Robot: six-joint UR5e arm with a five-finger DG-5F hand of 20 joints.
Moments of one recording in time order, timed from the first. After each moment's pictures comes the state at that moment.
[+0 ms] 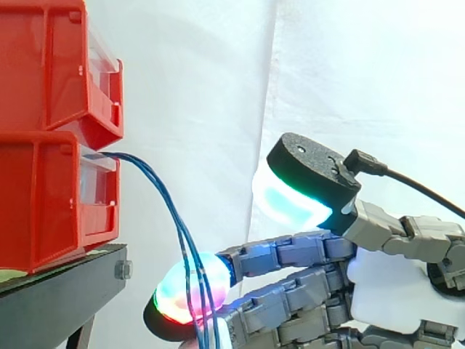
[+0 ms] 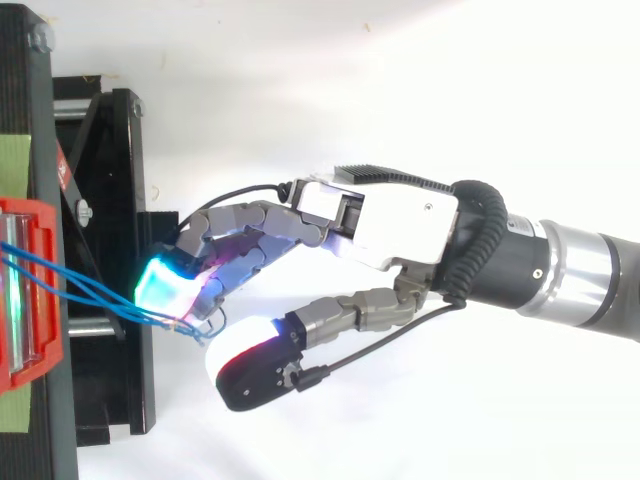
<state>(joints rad) 0.21 -2.37 -1.38 -2.31 -1.14 -0.25</state>
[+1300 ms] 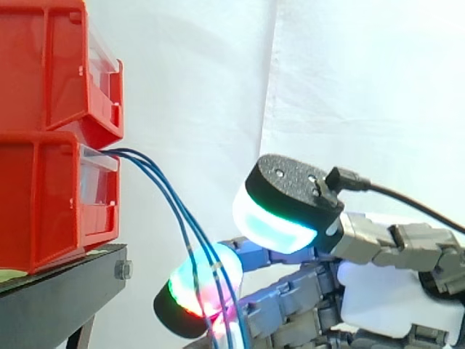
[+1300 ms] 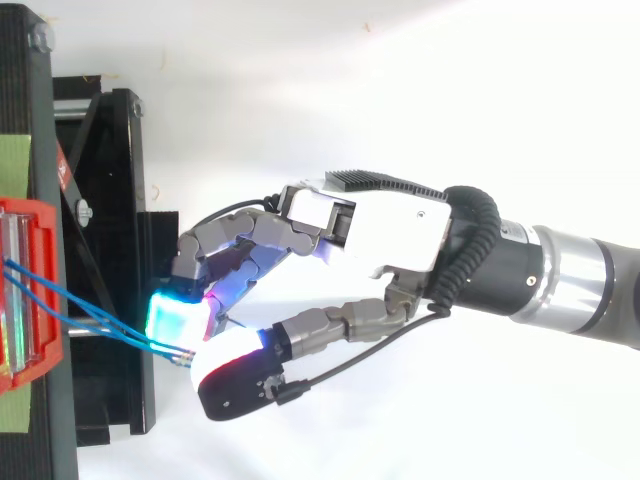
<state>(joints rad) 0.21 -2.39 -1.35 -2.30 -1.14 -0.26</state>
